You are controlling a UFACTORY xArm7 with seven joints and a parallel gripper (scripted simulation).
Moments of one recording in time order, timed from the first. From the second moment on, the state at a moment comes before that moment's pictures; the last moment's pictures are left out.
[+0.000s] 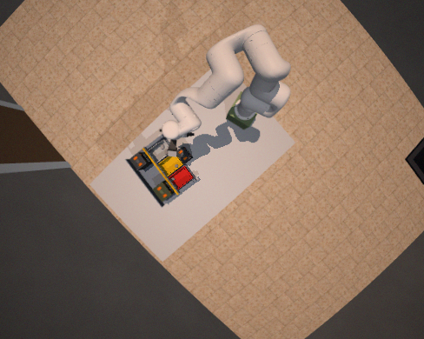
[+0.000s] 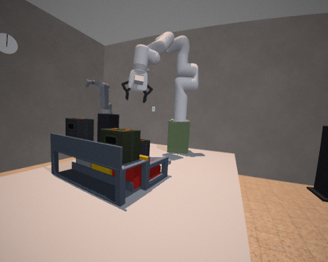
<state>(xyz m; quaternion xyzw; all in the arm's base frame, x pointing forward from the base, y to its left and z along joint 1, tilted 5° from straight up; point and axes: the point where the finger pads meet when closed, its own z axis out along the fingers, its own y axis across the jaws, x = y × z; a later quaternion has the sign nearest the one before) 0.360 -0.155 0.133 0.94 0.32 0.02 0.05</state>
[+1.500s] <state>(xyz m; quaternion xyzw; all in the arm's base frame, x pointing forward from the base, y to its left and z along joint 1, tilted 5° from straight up) 0.426 -0.177 0.040 0.81 0.59 0.02 0.05</state>
